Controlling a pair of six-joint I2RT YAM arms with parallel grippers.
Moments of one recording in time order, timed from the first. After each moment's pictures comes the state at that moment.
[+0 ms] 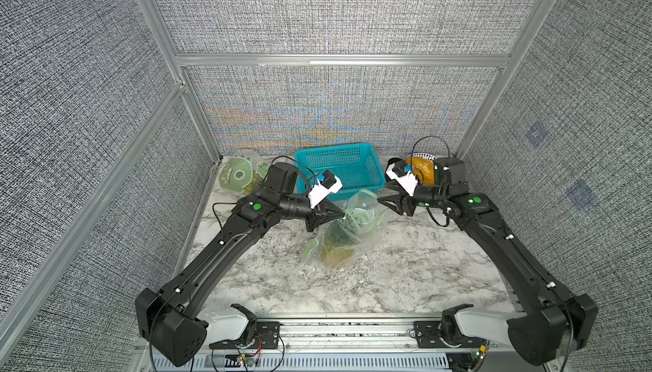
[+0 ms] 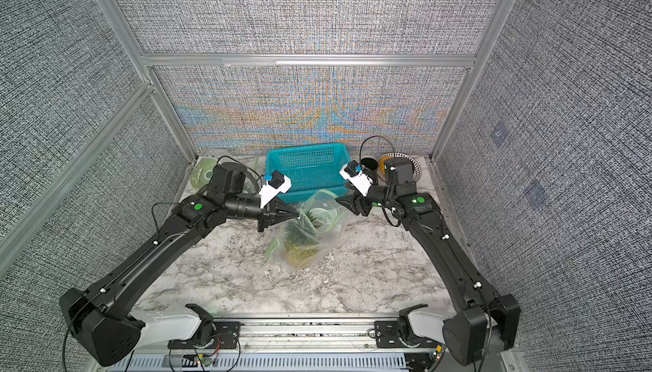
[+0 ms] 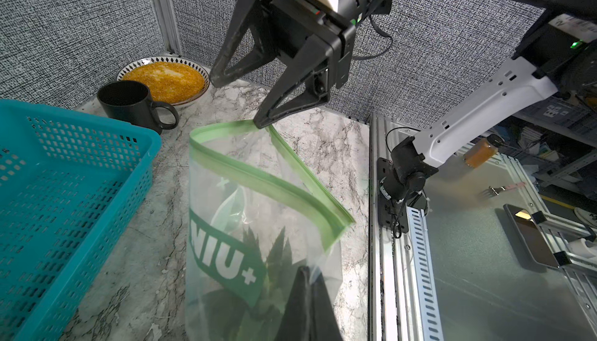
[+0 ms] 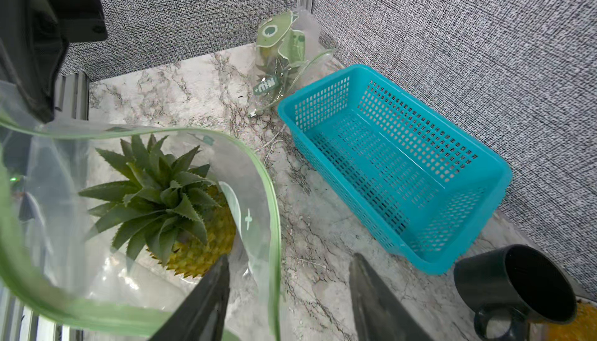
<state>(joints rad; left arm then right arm) -0.57 1.28 1.26 -0.61 0.86 0.24 0.27 1.29 1.23 -0.56 -0.67 -0.50</state>
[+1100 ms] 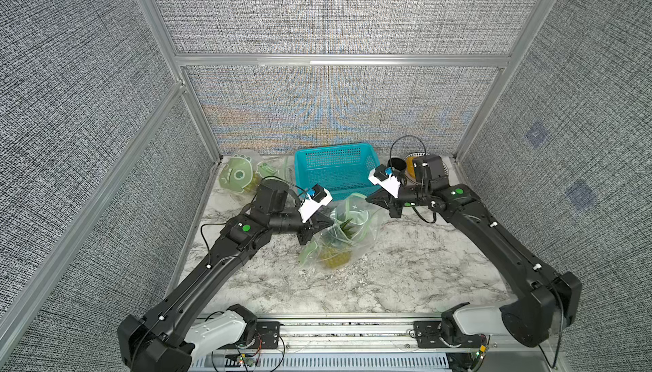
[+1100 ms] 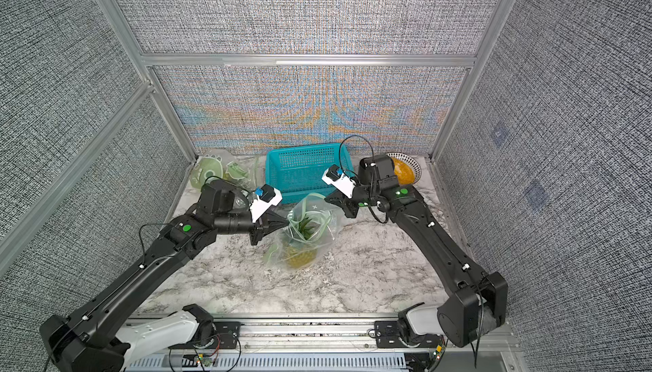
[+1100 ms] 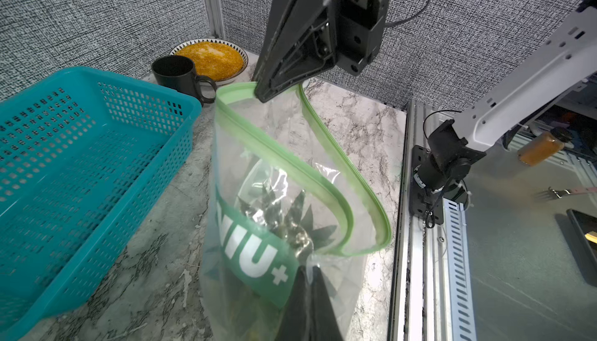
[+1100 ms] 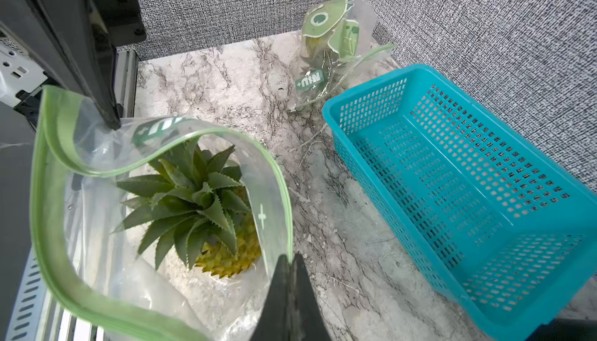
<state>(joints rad) -0.57 1.09 1.05 -0.54 0.69 0.21 0.39 1.37 1.32 -0.65 -0.69 -0.54</state>
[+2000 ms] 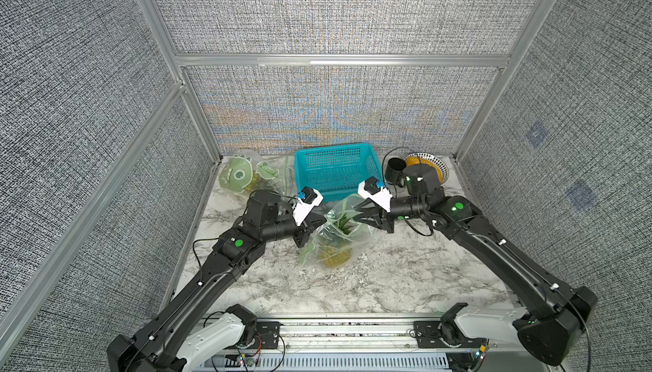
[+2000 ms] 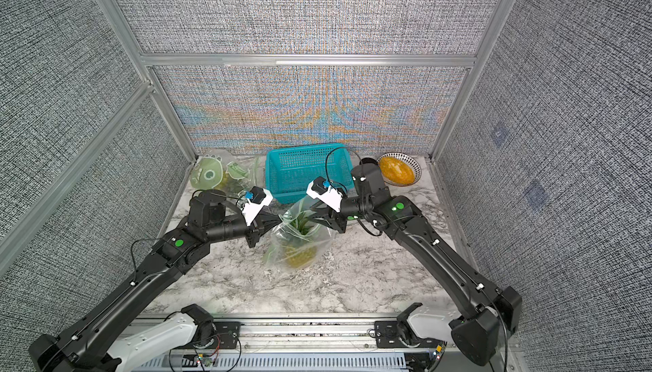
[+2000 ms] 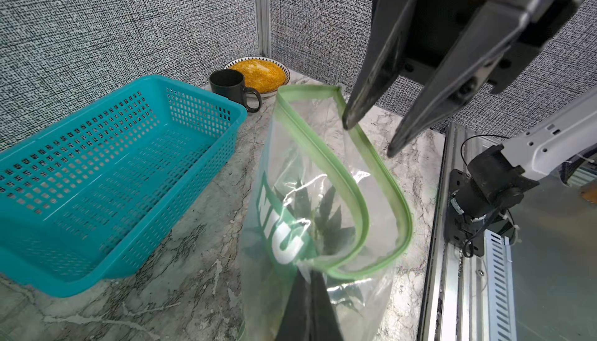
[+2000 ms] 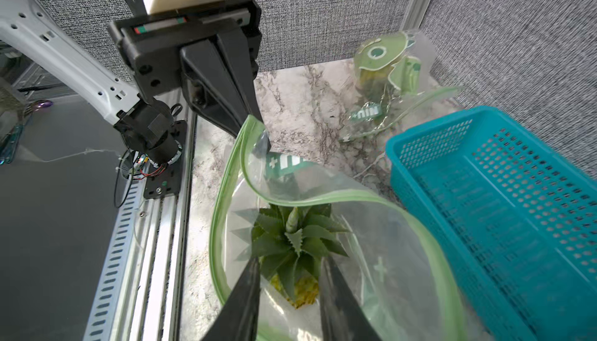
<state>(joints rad) -0.57 0.98 0.94 -0.41 0.56 0.12 0.59 1.28 1.27 -0.62 -0.69 -0.40</state>
